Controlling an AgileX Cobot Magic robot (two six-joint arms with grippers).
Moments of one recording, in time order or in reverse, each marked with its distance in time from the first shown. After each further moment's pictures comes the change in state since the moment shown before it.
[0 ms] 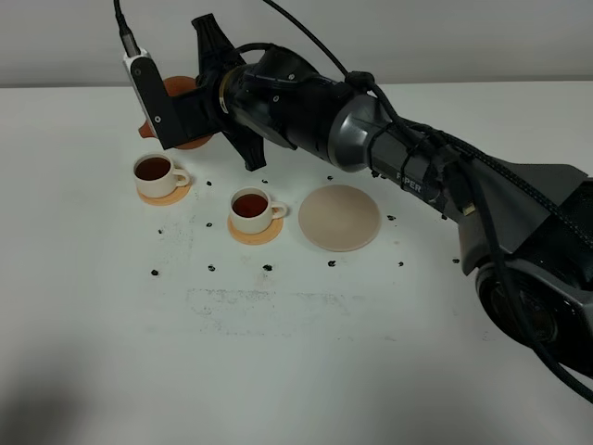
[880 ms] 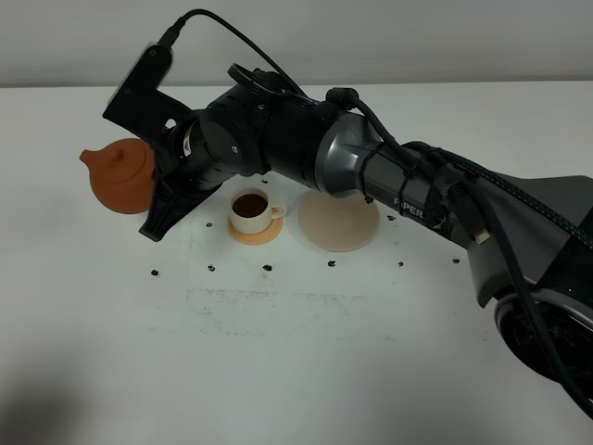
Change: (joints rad) left arm 0.000 0.000 0.000 0.000 0.000 0.000; right arm 0.091 -0.080 0.127 0.450 0.114 0.638
